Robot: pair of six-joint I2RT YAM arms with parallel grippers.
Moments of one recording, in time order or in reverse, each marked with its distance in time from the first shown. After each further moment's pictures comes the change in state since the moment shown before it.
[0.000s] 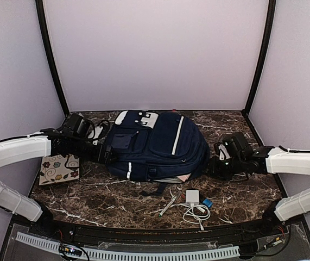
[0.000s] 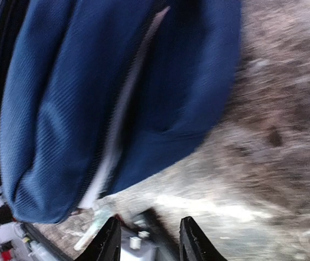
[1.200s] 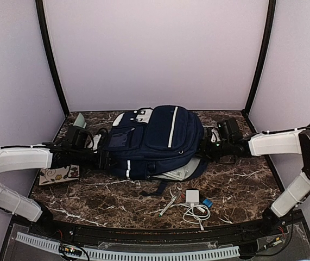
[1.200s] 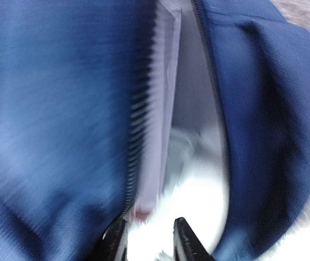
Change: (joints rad) left arm 0.006 -0.015 -0.214 0.301 0.124 -0.153; right arm -0.133 0.337 0.168 0.348 -0.213 0.061
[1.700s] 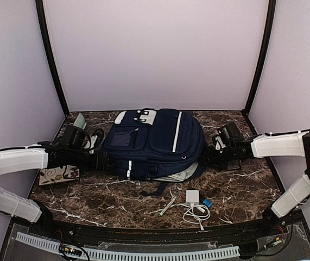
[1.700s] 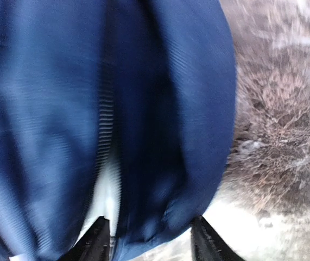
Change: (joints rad) left arm 0.004 -0.070 0.011 -0.129 -0.034 -0.053; right arm 0.003 -0.100 -0.045 -0.219 0.145 -0.075
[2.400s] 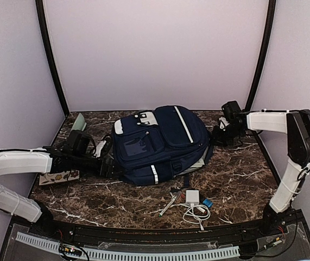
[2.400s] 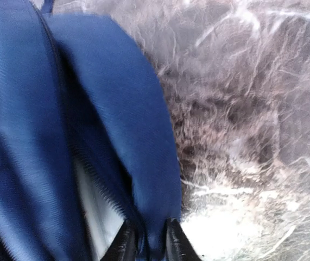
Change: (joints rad) left arm -0.058 0.031 -0.042 0.116 0.143 0.066; right arm -0.224 0.319 0.421 -0.247 0.034 -0.270
